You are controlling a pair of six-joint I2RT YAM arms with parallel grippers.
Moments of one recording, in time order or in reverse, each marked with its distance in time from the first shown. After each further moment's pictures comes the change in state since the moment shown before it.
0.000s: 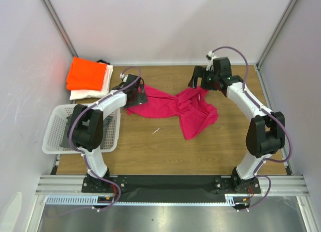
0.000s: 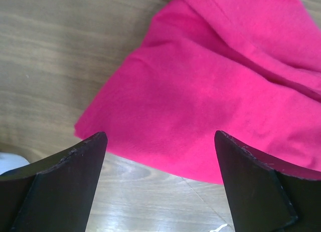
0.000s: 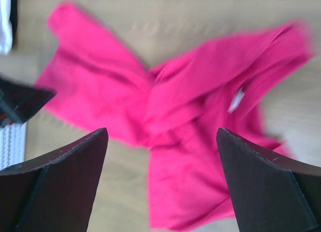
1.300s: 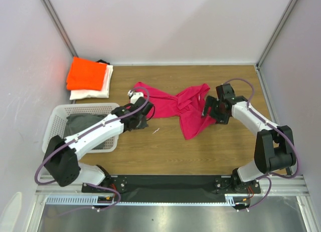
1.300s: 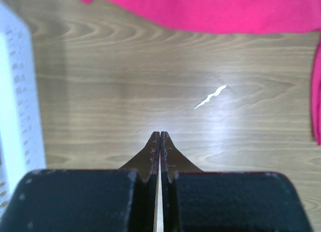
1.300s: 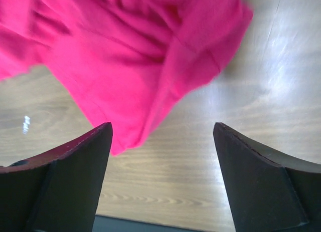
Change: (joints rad) left arm -0.386 -0.436 -0.245 -0.279 -0.179 -0.148; right arm 0.011 -0.232 -0.436 -0.212 0.176 0.230
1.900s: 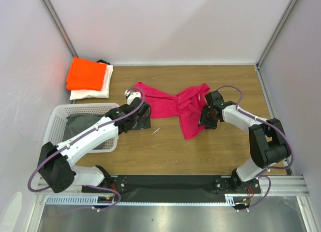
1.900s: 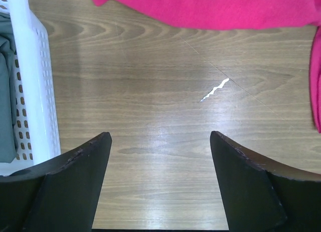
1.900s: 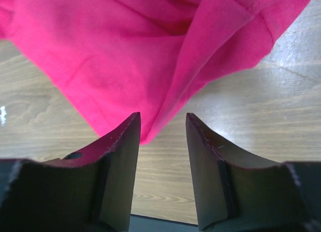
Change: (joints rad) left arm 0.002 -0.093 -0.018 -0.051 -0.006 0.037; right arm 0.113 0.068 -0.097 0.093 0.027 0.104
